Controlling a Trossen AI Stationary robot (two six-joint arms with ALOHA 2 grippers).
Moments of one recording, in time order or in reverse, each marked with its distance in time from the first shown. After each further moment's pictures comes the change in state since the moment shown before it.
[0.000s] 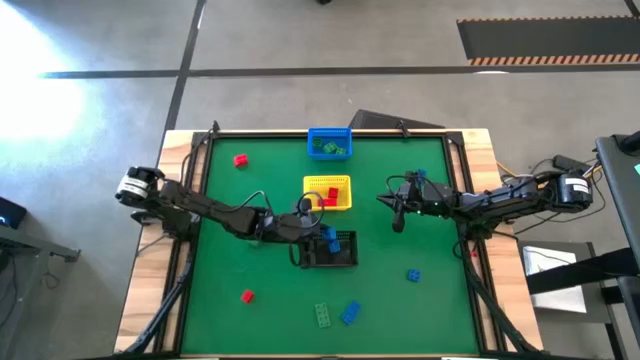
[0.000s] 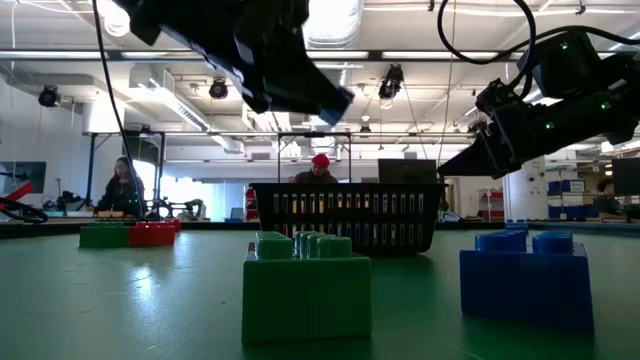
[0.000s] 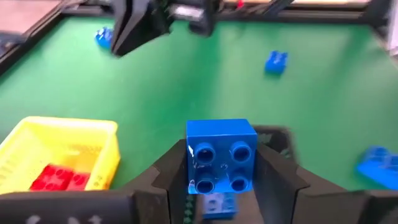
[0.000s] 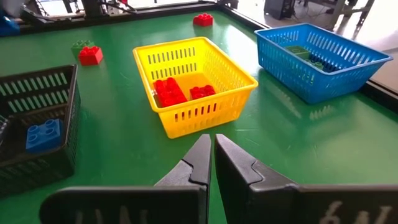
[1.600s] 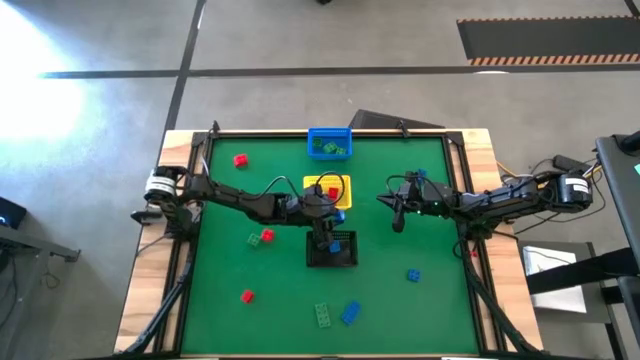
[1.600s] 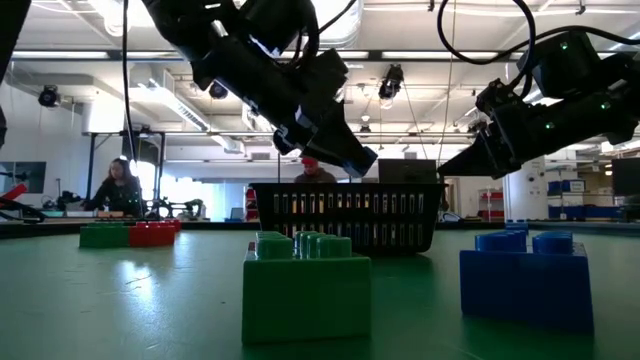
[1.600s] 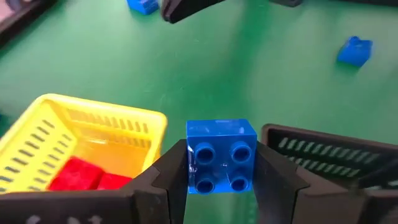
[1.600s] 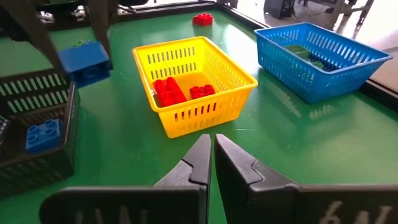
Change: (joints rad) left arm 0.162 0.190 0.102 0.010 0.082 -0.010; right arm 0.000 0.000 0.000 -0.001 0.000 0.003
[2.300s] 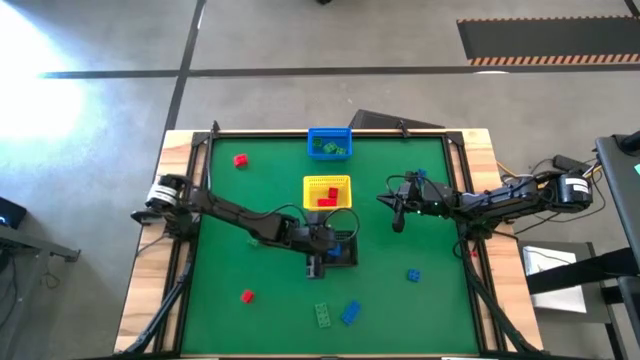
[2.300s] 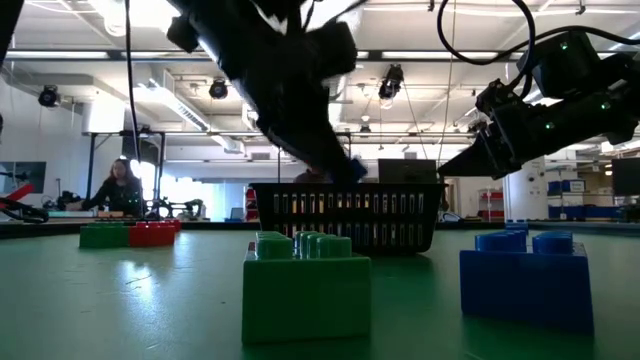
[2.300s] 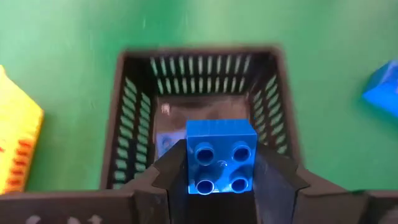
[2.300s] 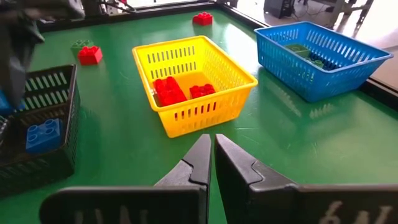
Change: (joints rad) left arm -0.180 0.052 0.148 -0.358 0.048 -0.002; right arm 0.000 0.000 0.000 -0.002 0.000 0.004
